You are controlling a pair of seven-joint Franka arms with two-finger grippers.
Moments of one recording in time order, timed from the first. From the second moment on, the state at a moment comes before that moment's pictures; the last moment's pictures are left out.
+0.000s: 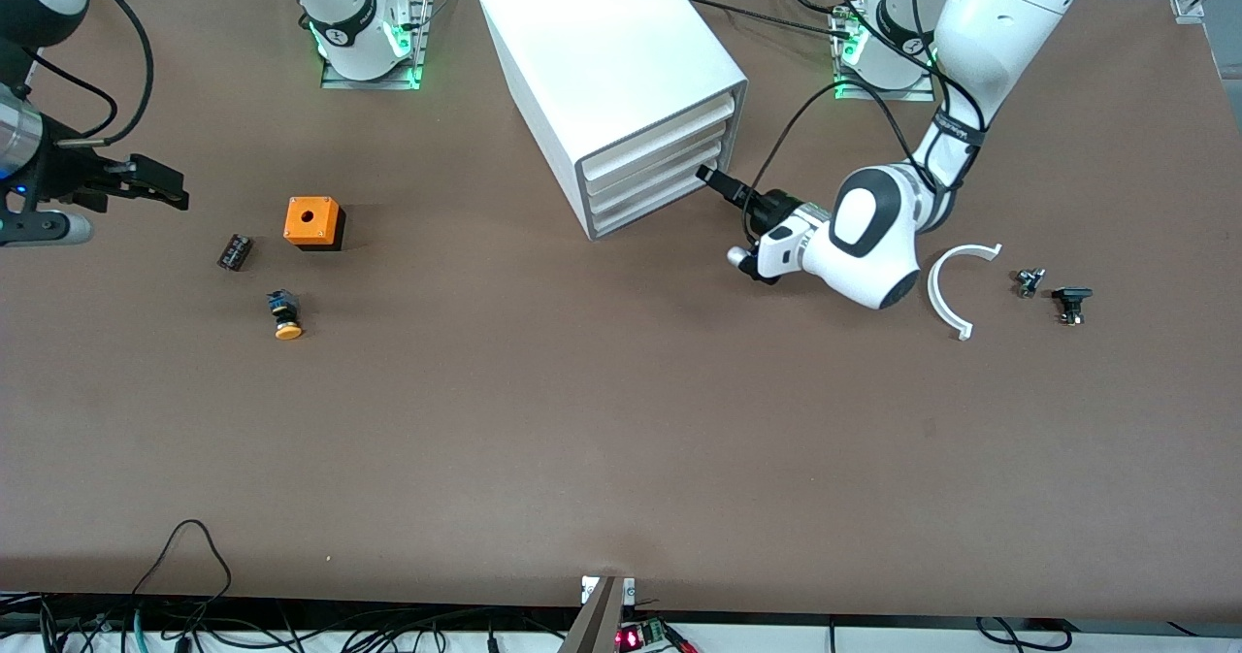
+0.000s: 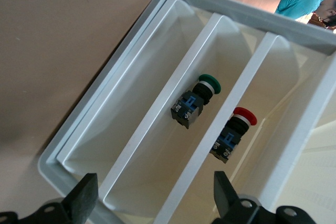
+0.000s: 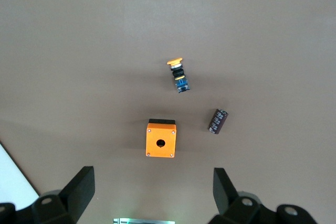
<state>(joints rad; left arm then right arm) -0.14 0.52 -0.26 -2.01 -0.91 1.73 0.44 0.06 0.07 -0.08 -1.65 -0.03 1.57 -0.09</state>
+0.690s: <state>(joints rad) -0.14 0.49 -0.37 -2.10 -0.99 1.83 0.44 0.08 0.09 -0.08 -1.65 -0.02 1.56 -0.10</state>
